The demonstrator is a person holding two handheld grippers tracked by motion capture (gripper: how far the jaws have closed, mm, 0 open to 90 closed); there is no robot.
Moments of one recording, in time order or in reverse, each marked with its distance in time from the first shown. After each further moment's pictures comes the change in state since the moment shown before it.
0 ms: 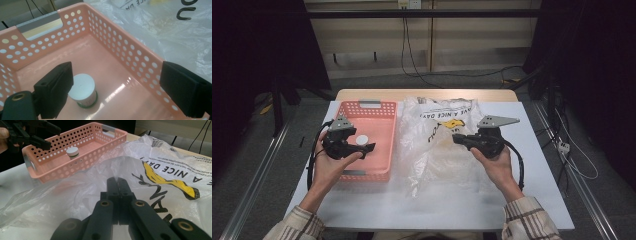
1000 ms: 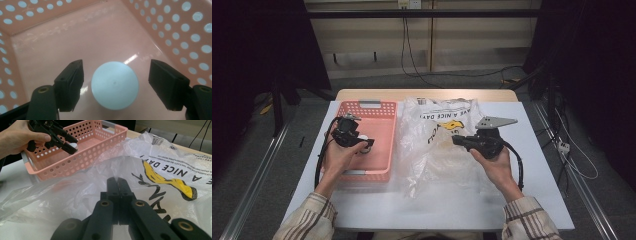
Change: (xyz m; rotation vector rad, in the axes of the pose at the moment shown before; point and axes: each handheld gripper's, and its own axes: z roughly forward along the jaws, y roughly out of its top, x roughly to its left) left arm 0.038 -0.009 0.058 0.239 0.073 -0.136; right arm 0.000 -0.003 0.003 0.022 -0.003 -0.011
